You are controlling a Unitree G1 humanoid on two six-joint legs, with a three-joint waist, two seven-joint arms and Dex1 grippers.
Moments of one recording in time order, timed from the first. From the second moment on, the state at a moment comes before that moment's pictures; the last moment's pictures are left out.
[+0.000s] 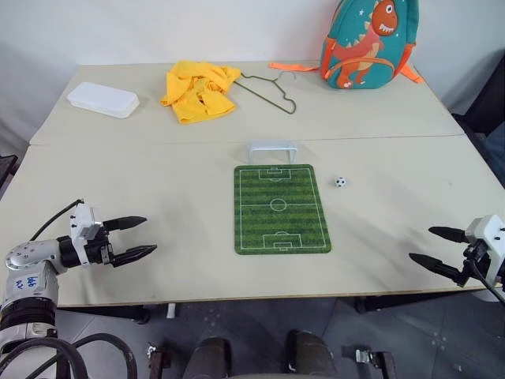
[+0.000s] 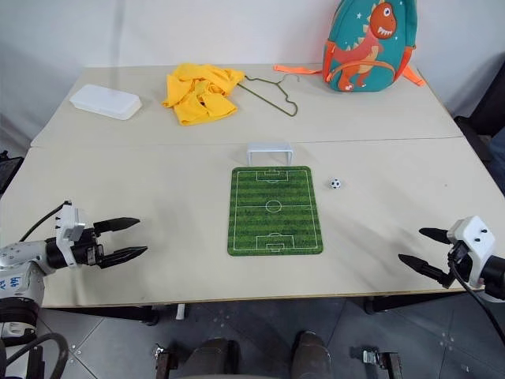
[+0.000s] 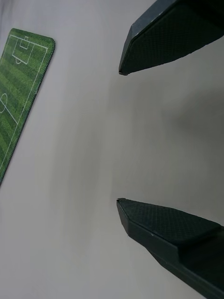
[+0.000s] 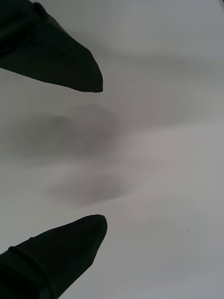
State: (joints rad) left arm -0.36 0.77 0.26 0.72 -0.39 -0.12 -1.42; right arm -0.03 -0.95 -0.37 0.41 0.35 -0.02 1.19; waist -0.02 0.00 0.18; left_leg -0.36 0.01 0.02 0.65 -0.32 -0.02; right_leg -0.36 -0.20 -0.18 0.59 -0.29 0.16
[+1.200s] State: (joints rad) left arm -0.13 0.68 0.25 0.44 -0.66 -0.26 -1.50; right arm -0.76 -0.75 0.00 0.63 0.18 0.21 1.05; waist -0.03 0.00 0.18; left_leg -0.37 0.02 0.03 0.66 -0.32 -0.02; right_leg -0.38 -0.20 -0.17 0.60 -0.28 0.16
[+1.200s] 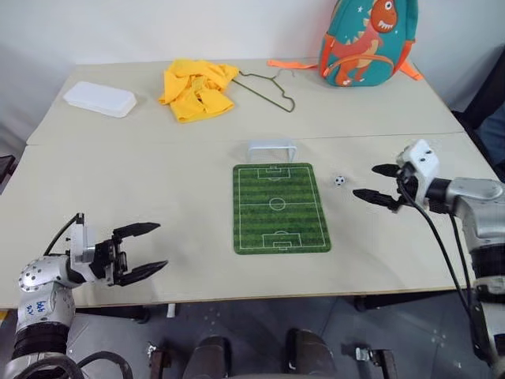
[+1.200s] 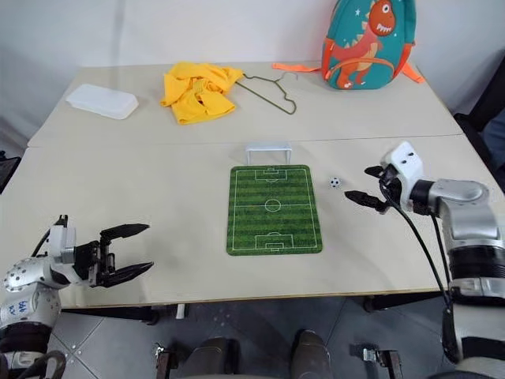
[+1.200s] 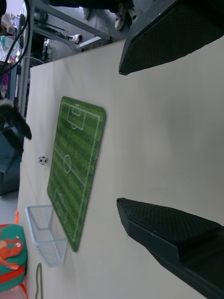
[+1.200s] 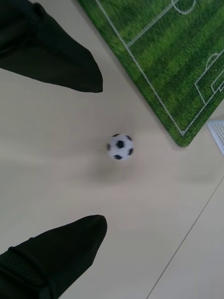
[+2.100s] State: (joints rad) left arm -0.08 0.67 0.26 0.33 -0.71 -0.26 -1.50; right arm -1.04 -0.59 0.03 1.16 -0.01 -0.07 1.02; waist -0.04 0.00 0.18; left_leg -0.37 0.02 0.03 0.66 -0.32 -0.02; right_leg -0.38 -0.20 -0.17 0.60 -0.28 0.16
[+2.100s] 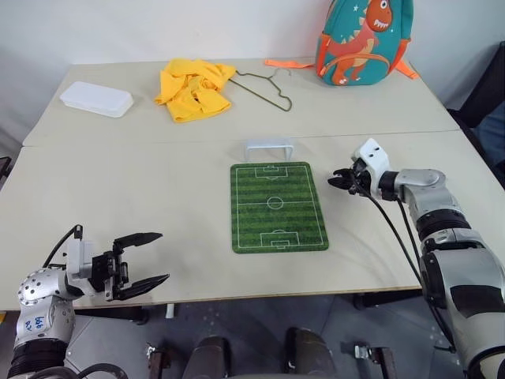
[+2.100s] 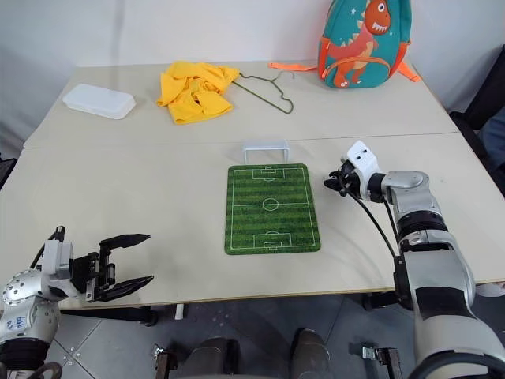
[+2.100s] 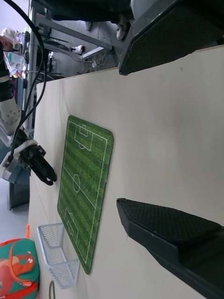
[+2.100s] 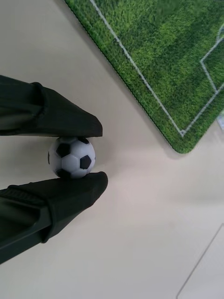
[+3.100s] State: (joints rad) left arm -0.16 0.71 0.10 0.37 -0.75 -0.26 -1.50; right arm -0.54 -0.60 0.35 -0.15 0.17 0.61 1.06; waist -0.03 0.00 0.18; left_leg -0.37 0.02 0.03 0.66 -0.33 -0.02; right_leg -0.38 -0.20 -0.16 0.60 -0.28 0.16
